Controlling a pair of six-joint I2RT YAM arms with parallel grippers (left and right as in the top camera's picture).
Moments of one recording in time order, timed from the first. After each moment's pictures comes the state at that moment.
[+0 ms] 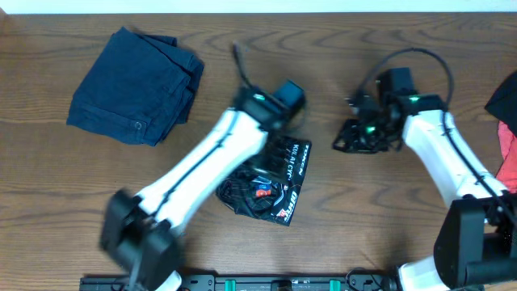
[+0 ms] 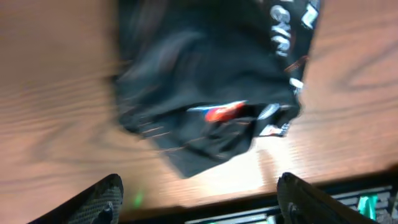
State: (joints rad) left arm -0.65 1.74 1.60 -1.45 0.00 -0.38; right arm 0.18 1.67 1.18 -0.90 -0.47 0.06
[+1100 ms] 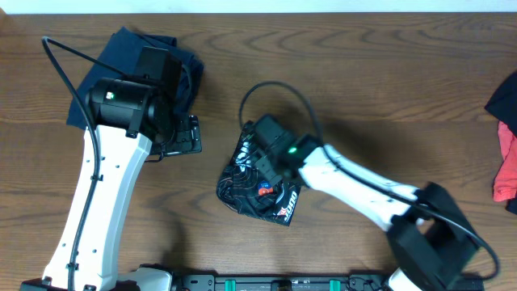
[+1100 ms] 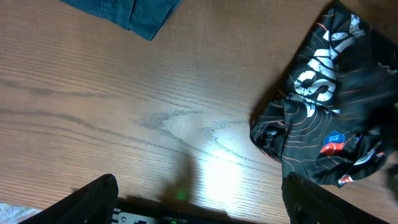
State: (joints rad) left arm -0.21 1.48 1.61 -1.54 -0.11 -0.35; right arm 0.78 1.77 1.18 -0.62 0.10 0.11
